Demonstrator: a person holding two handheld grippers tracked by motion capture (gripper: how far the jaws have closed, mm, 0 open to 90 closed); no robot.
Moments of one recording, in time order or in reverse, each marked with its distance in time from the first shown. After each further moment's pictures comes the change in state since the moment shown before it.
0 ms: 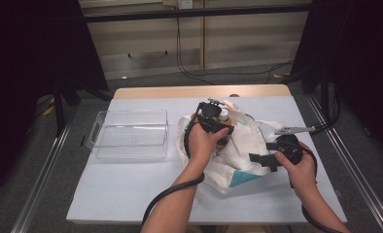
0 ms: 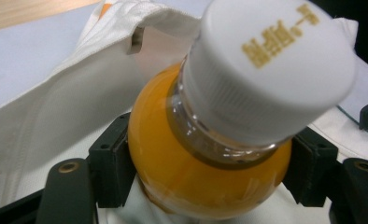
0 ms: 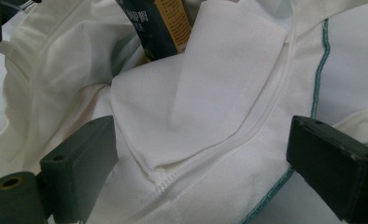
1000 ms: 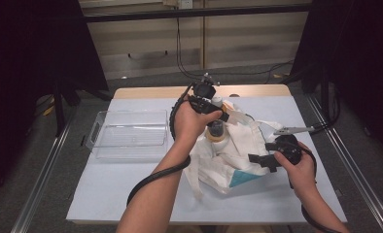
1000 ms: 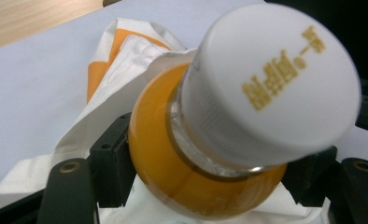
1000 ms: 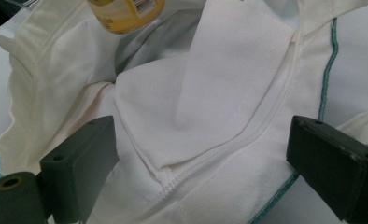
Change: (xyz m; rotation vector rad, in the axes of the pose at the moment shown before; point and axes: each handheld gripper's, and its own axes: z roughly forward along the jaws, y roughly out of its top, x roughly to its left) left arm 0.007 0.047 -0.068 0.130 -0.054 0.013; right arm 0.003 0.001 0.001 0.006 0.011 0.000
